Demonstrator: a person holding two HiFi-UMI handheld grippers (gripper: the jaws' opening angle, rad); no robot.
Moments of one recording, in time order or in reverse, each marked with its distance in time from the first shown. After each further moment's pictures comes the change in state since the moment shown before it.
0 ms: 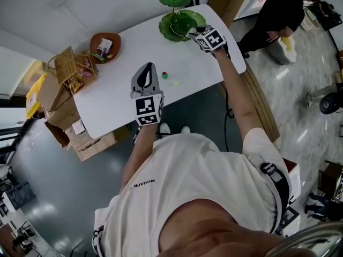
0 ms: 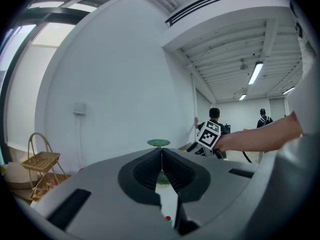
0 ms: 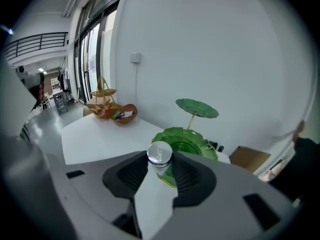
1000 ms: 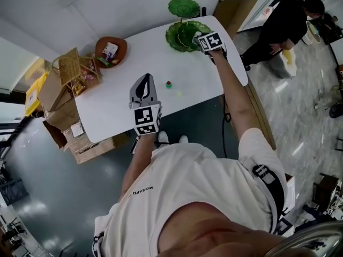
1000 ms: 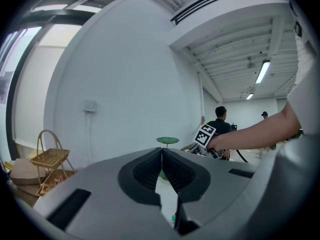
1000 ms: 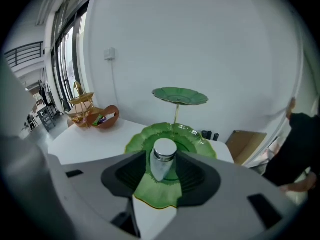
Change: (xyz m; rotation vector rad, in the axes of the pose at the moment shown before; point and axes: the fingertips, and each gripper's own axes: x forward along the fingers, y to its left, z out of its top) left arm -0.009 0.041 -0.011 -0.025 0.019 0.073; right arm 0.057 -0.047 0.003 0.185 0.055 -0.082
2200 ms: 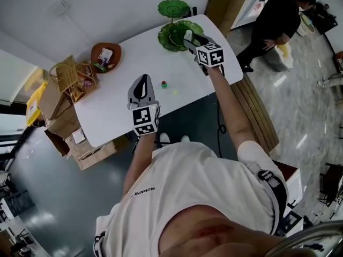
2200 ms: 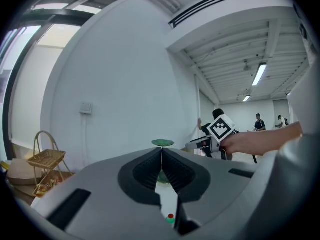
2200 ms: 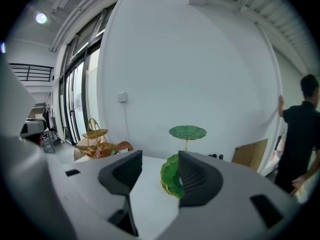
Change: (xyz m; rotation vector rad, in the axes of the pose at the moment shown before) left arm -0.008 -0.022 0.010 0.004 -0.028 -0.034; right arm -0.117 0.060 0.031 0.119 -0.402 0.021
